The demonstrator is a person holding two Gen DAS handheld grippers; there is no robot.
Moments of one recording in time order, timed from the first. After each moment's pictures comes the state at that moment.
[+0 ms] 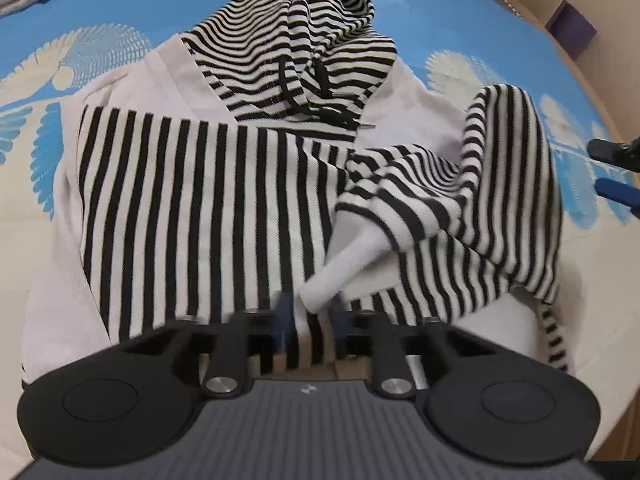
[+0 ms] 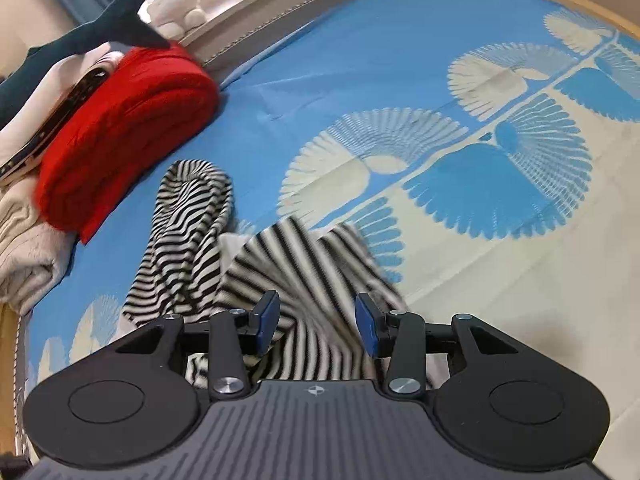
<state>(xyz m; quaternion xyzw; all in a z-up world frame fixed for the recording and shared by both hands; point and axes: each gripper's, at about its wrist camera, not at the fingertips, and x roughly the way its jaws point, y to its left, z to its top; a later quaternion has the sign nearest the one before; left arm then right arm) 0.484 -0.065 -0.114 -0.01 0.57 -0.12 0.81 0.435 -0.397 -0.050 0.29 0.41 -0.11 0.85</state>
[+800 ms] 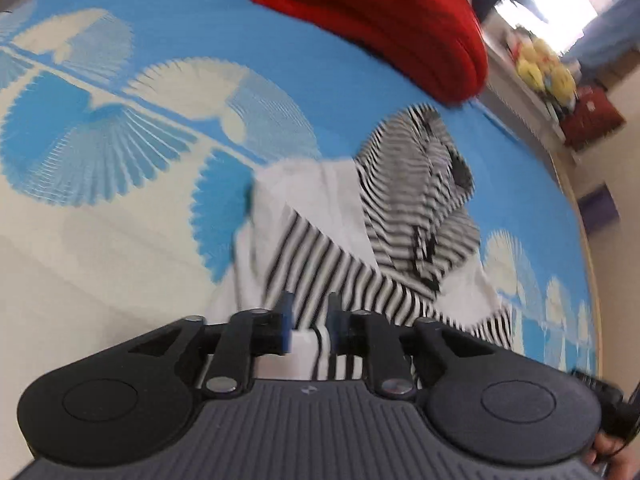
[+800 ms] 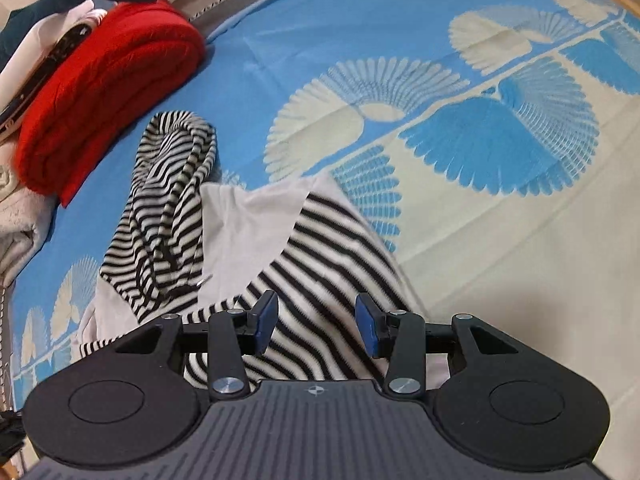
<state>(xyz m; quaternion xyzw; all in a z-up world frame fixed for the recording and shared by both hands) 0.515 0.097 -0.047 -0.20 0.52 -0.03 0.83 0.443 -0.375 -0.077 0.28 0.48 -0.10 0.83</state>
